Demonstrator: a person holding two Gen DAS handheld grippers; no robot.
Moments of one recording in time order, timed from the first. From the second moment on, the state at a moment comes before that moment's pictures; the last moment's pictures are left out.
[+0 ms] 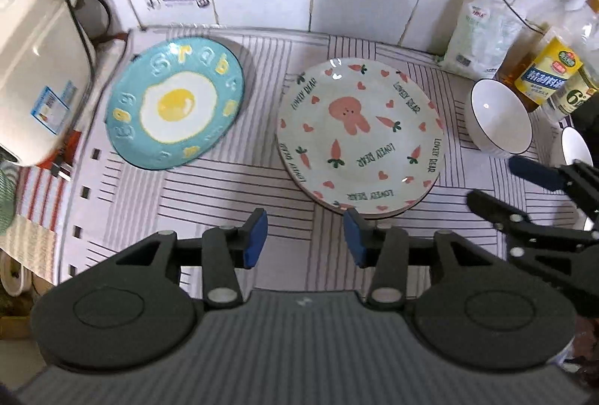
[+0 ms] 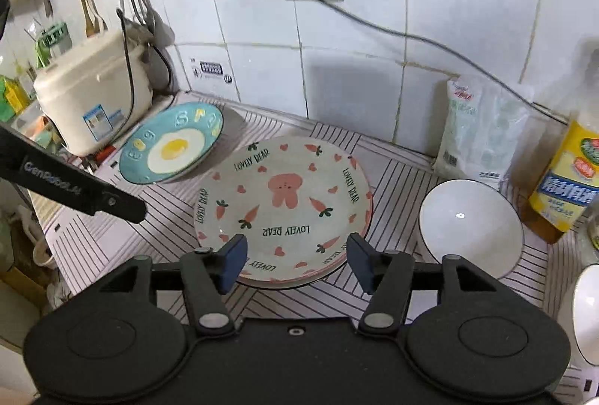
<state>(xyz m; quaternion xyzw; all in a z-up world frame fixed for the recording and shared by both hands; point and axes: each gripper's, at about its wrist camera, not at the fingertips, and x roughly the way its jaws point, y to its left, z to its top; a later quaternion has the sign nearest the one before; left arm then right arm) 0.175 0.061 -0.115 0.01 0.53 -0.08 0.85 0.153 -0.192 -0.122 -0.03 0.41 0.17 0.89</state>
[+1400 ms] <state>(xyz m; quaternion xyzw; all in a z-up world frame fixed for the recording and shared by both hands) 0.207 0.274 -0.111 0.05 0.43 -0.15 0.89 0.138 -0.009 -0.052 0.02 0.21 0.16 0.96</state>
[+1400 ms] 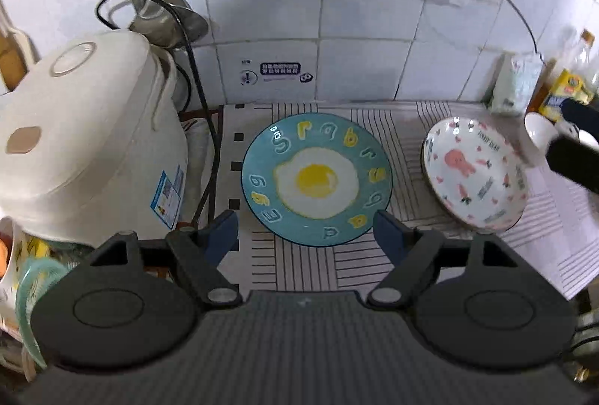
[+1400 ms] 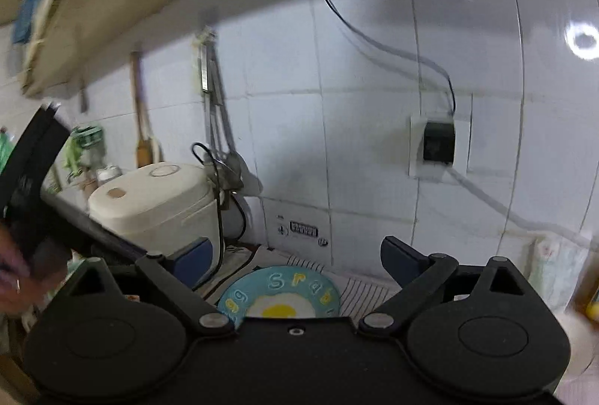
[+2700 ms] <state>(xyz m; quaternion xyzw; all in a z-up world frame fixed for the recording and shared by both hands) 0.338 0.291 -0.266 0.03 0.48 -0.11 0.87 0.249 0.031 -0.253 0.23 0.37 0.03 0.90</state>
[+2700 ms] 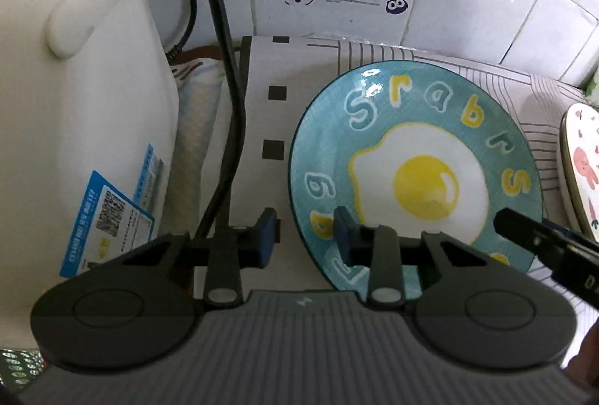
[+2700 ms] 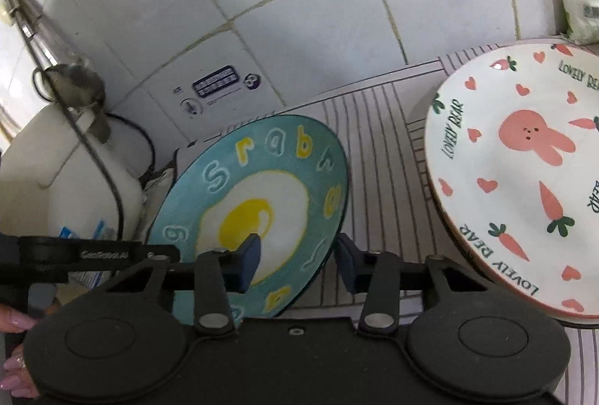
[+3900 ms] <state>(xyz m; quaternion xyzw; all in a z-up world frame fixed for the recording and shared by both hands) 0.276 0.233 -0.180 0.06 0.41 -0.25 0.88 0.195 -0.028 -0.166 0.17 0.35 0.03 0.92</state>
